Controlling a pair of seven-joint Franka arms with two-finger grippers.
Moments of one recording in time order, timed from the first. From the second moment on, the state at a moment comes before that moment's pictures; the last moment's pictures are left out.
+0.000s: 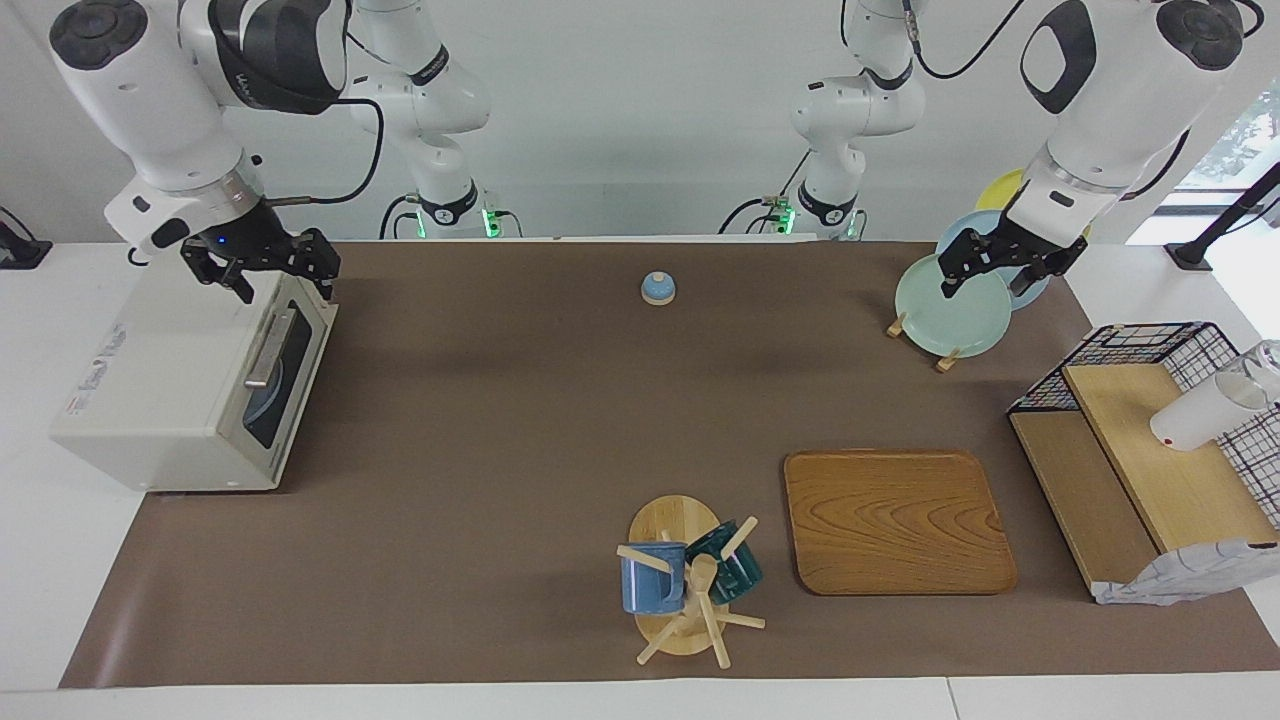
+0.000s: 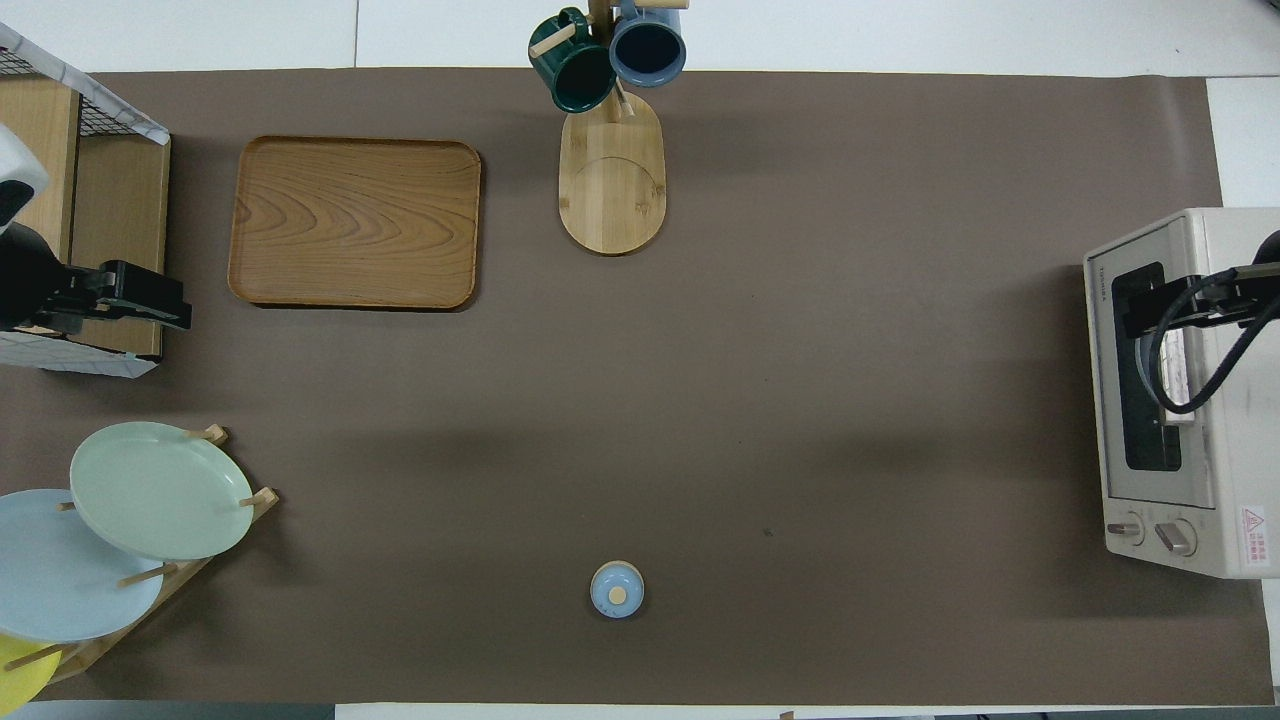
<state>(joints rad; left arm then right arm) 0.02 0.00 -0.09 -1.65 -0.03 1.60 -0.03 0.03 0.00 -0.10 -1.67 -0.04 1.60 -0.13</state>
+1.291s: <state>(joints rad) 0.02 0.00 -0.09 -1.65 -0.03 1.60 -0.03 -0.02 -0.02 -0.11 -1.82 -0.05 1.77 -0.12</state>
